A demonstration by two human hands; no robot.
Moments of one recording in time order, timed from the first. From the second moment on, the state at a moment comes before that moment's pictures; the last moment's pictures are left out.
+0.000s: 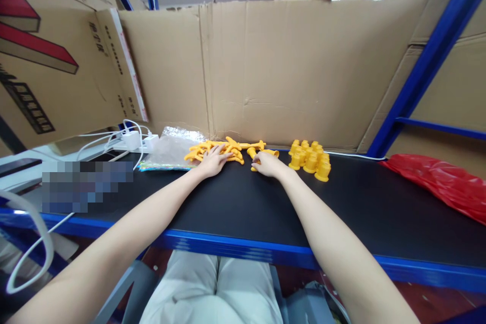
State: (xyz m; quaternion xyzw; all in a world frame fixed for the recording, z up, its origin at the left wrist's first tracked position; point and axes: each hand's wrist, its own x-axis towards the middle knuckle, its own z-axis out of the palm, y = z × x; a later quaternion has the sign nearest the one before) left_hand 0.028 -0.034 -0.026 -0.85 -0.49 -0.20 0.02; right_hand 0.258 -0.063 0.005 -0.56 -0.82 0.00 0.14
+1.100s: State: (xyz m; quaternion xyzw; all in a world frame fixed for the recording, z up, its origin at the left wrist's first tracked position) left_hand 0.043 -0.076 0.012 -0.85 -0.35 -0.38 0.09; right_hand 0.234 -0.090 0.028 -0.42 -0.84 -0.29 0.18
